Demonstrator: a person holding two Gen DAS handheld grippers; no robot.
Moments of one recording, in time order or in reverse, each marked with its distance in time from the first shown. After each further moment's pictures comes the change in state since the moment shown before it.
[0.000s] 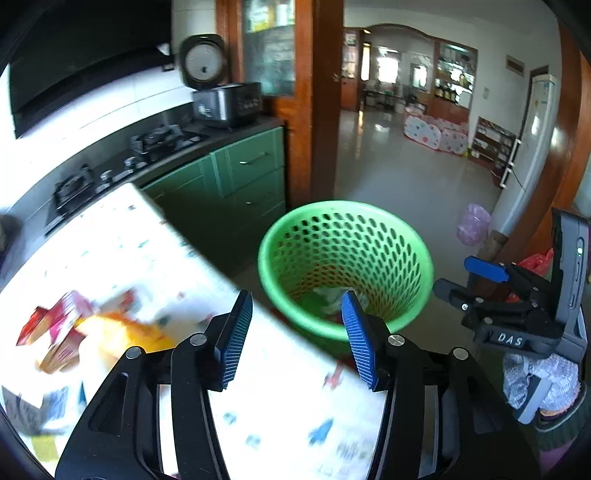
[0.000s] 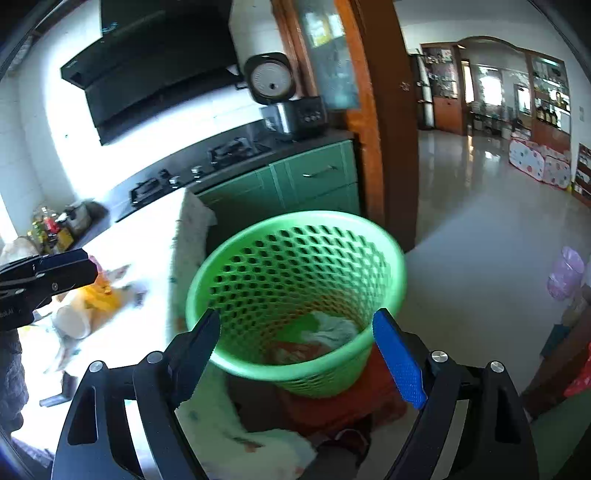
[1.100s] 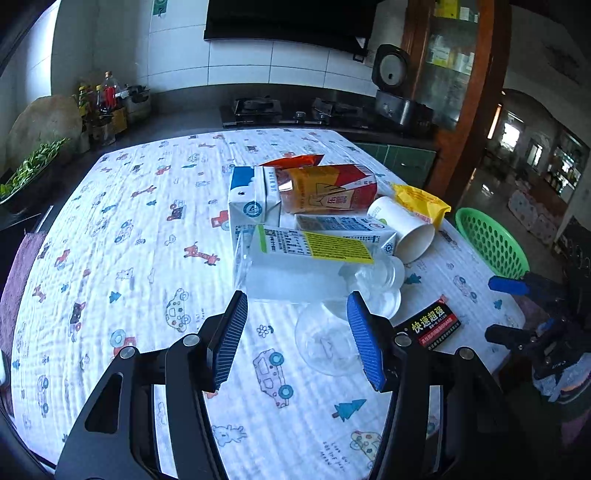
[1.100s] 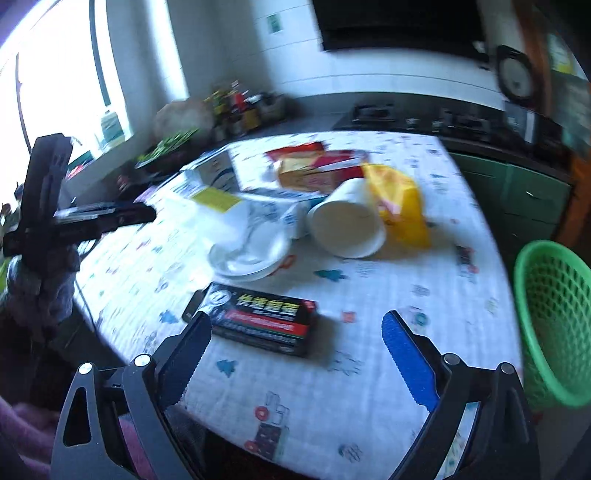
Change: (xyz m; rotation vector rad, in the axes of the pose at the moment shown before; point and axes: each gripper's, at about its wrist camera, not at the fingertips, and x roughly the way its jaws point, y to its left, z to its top) left arm -0.164 0.222 -0.195 -0.441 -0.025 0.306; right arm 0.008 0.273 -0.072 -0.542 0.240 0.567
